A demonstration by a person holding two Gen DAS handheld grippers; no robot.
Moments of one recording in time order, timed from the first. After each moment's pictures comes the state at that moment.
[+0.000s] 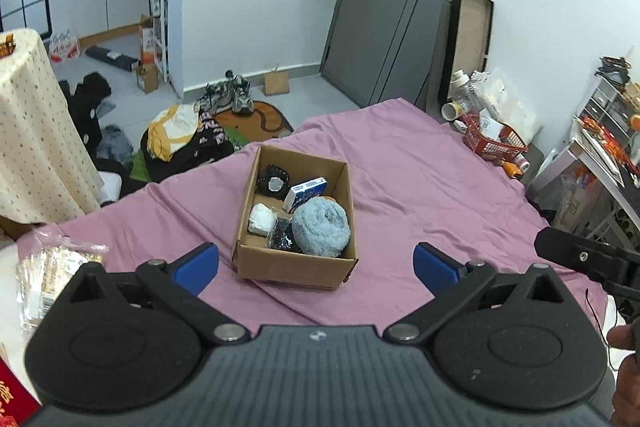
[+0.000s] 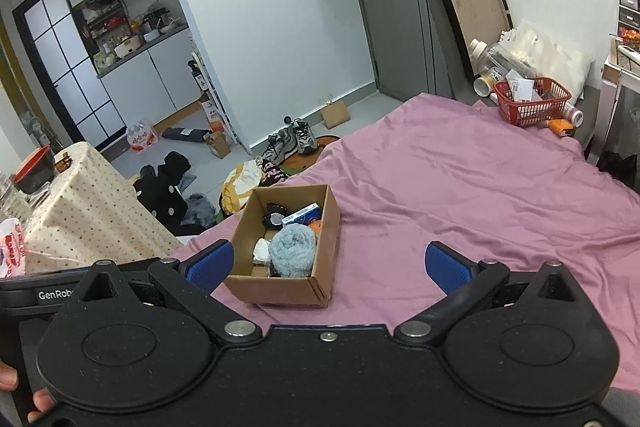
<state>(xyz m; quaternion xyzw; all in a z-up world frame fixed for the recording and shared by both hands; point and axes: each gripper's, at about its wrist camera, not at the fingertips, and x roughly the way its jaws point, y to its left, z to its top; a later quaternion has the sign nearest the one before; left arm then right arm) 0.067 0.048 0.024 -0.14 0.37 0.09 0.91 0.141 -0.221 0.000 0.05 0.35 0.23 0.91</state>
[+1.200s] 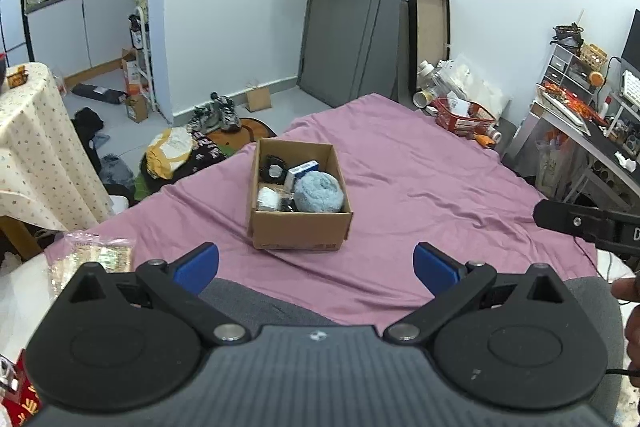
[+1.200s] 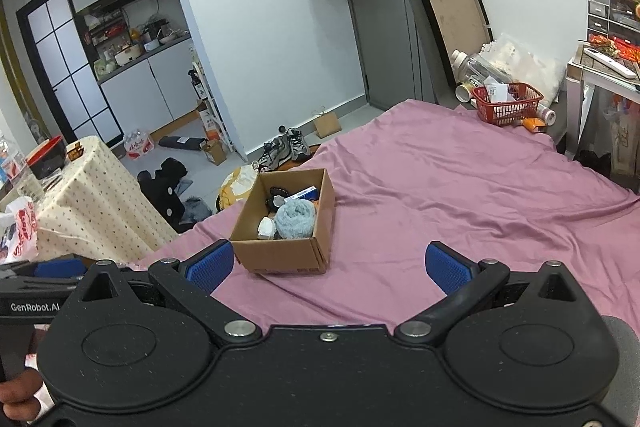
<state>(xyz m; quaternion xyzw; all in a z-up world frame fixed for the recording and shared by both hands) -0.034 0.037 0.033 -0.08 0.35 0.05 0.93 0.052 -0.238 -0.002 0.04 0.32 0.21 0.92</state>
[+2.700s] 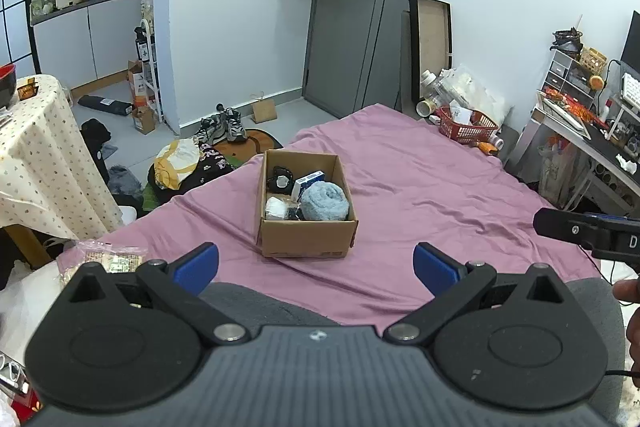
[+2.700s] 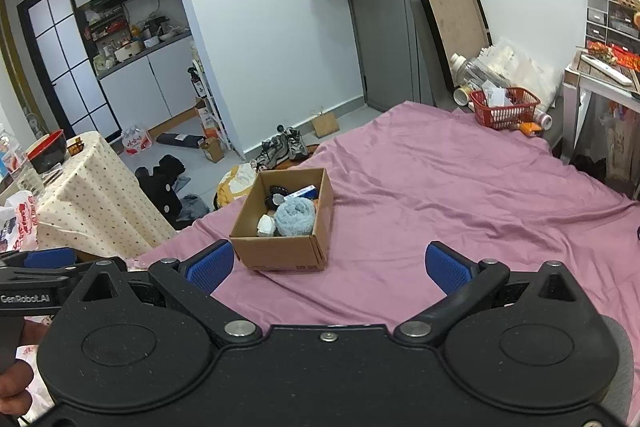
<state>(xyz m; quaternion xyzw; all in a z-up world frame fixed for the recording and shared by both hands) -0.046 0.036 0.045 -0.07 0.34 0.06 0.94 0.046 -0.239 0.006 0.04 0.32 0.20 0.92</state>
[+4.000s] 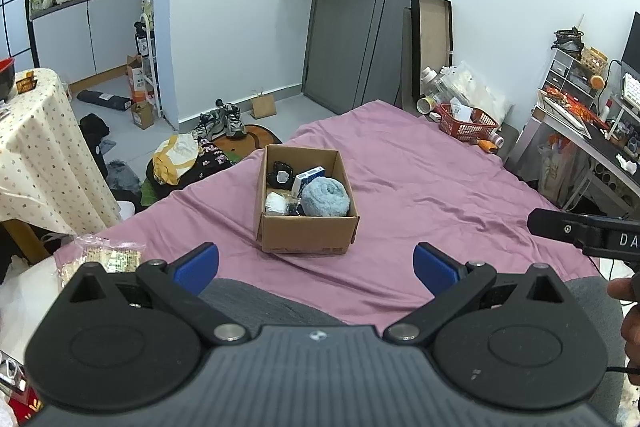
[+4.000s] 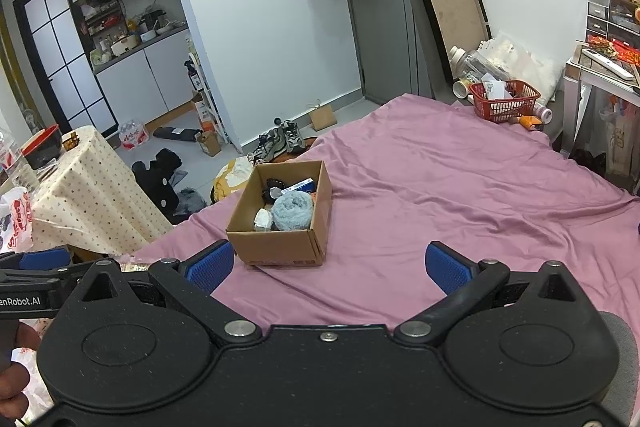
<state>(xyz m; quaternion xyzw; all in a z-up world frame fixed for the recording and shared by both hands) -0.043 0.040 0.039 -0.08 0.35 0.05 0.93 0.051 -0.235 -0.002 0.03 0.33 0.20 0.92</state>
